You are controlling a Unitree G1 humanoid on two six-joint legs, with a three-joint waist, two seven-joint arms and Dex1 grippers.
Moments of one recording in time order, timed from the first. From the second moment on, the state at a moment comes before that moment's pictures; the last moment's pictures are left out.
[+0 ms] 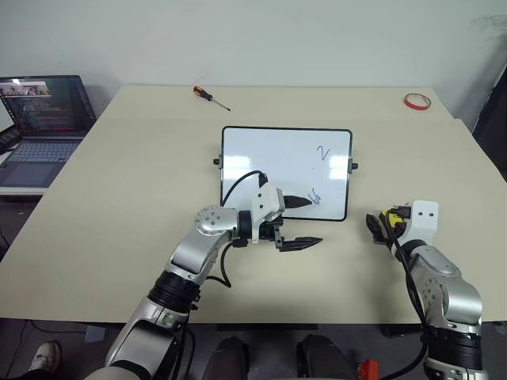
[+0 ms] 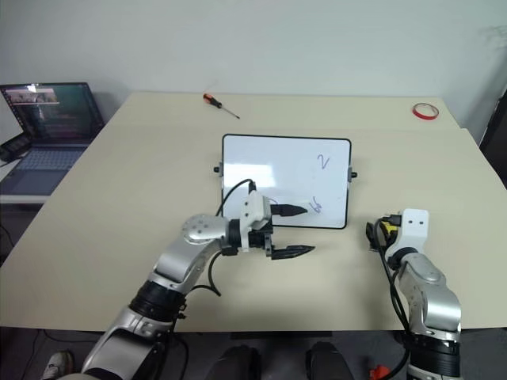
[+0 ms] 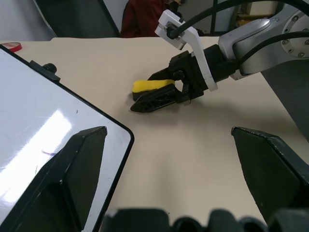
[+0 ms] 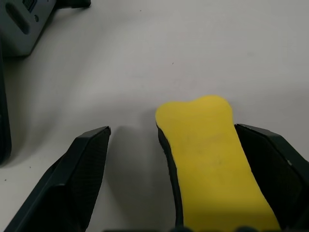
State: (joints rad) left arm -0.53 0.32 -0.31 0.05 -0.26 0.17 -1.02; right arm -0.16 -0.24 -0.29 -0.20 0.23 0.70 0.15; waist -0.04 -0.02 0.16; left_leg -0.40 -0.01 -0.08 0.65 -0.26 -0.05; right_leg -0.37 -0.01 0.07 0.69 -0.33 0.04
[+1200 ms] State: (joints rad) left arm -0.52 0.31 -0.31 0.03 -0.25 0.19 -1.01; right arm -0.14 -0.25 -0.34 -0.25 0.30 0.77 0.11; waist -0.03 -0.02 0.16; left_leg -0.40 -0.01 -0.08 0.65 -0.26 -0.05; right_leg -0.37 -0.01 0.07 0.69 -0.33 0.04
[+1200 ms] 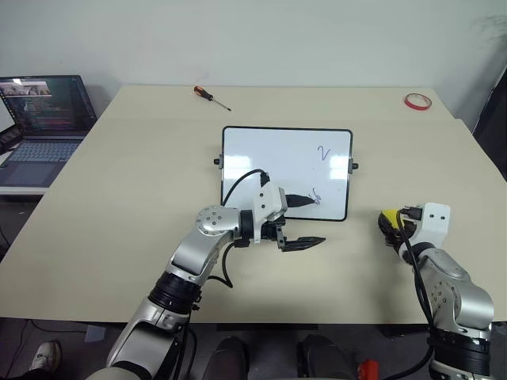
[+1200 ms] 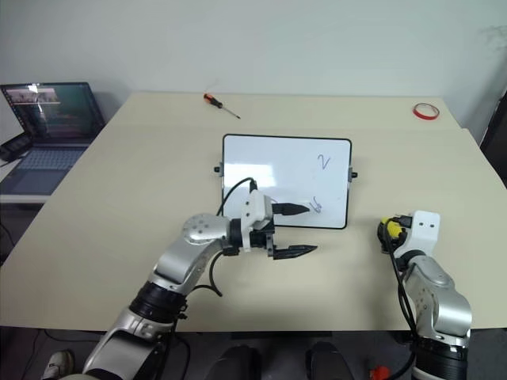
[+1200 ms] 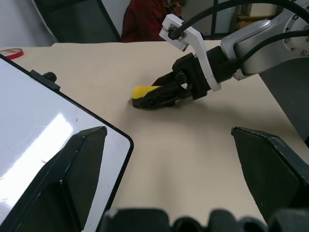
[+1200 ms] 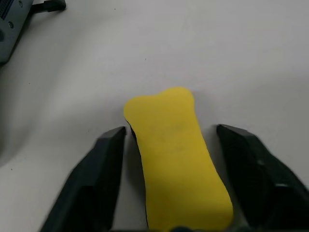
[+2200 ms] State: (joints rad) left arm -0.32 0.32 -0.20 -0.05 -0.13 0.14 -0.68; right arm -0.08 -0.27 -0.11 -0.33 0.14 0.48 0.16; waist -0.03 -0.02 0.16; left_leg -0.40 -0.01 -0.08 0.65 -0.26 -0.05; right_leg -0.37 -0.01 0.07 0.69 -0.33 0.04
